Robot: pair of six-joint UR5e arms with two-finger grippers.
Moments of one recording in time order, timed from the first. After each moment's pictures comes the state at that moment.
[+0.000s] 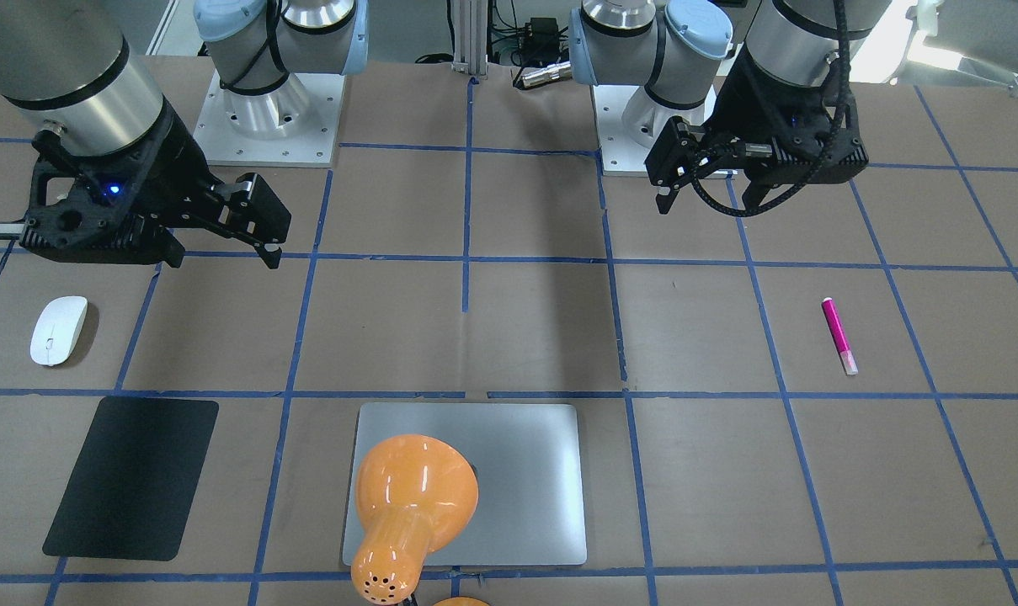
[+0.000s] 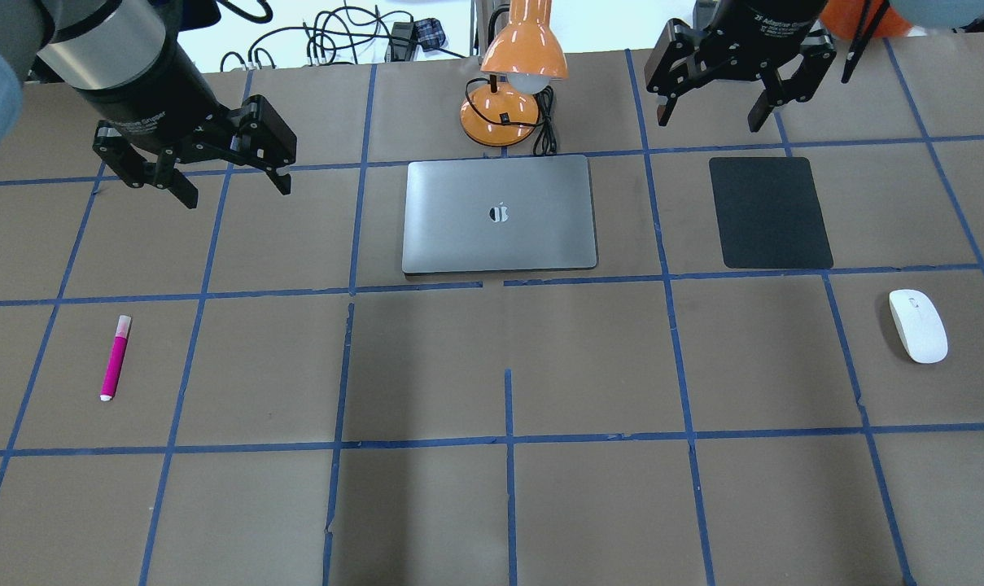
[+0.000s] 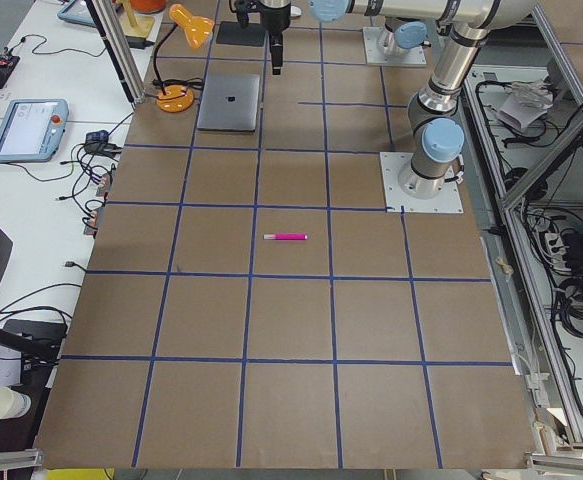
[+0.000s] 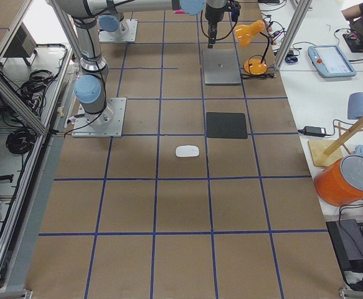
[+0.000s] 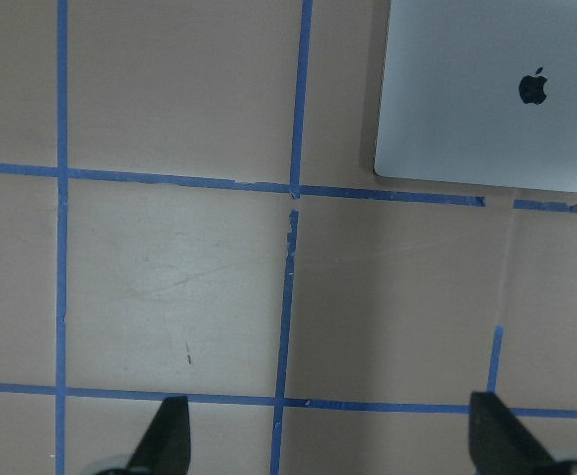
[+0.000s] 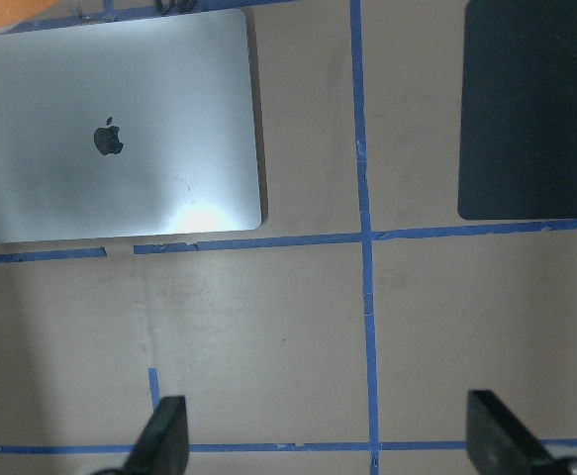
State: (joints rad) left arm -1.55 -1.55 -1.53 -1.62 1.53 -0.06; right arm 1.58 -1.41 1.35 -1.50 -1.48 0.06
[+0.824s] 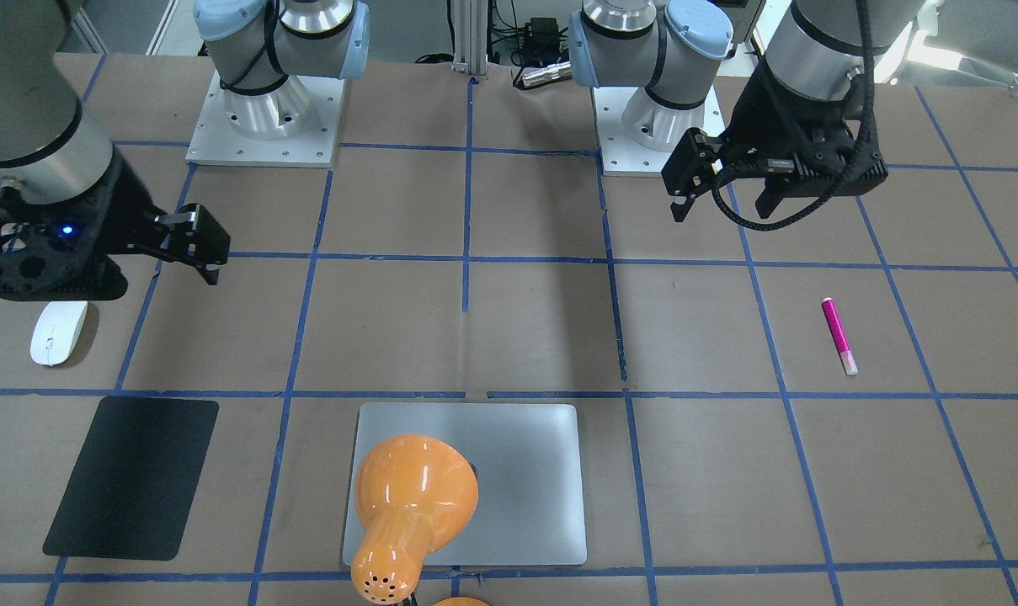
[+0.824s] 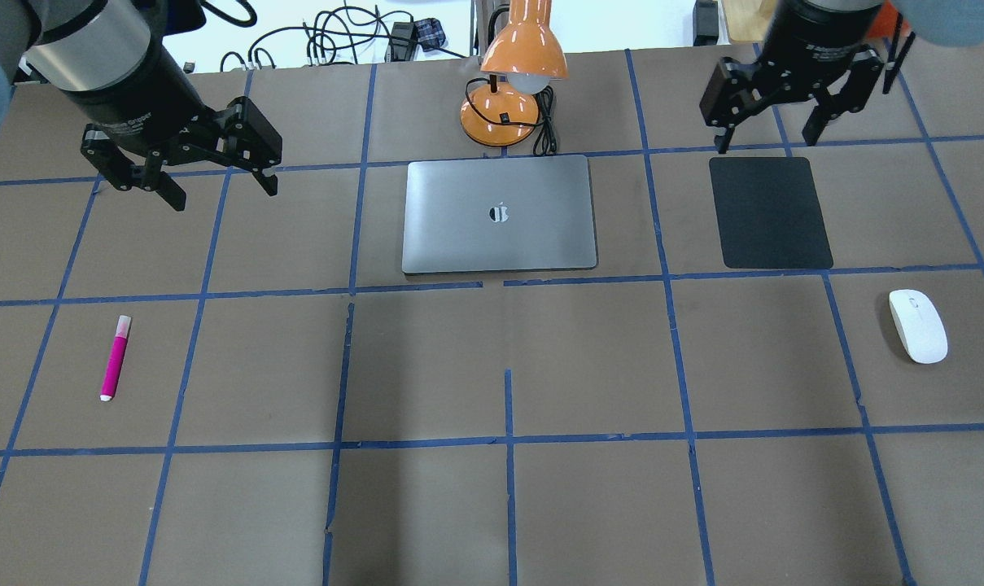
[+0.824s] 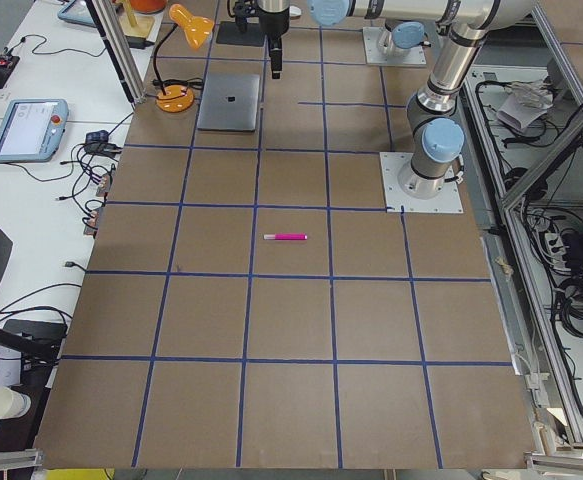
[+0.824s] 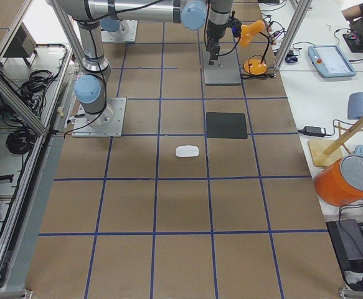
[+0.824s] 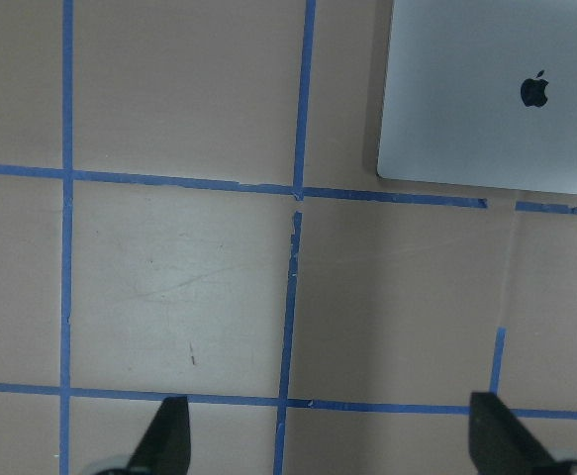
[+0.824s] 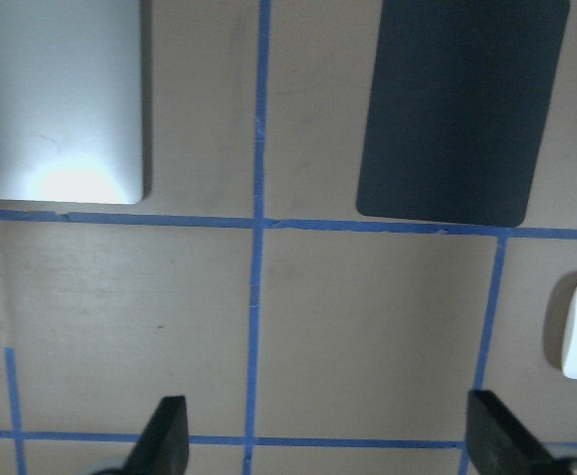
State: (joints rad) left arm -1.48 -1.57 -1.55 -1.62 1.53 -0.03; right arm 1.45 -1.39 1.43 -1.53 -1.62 -0.18
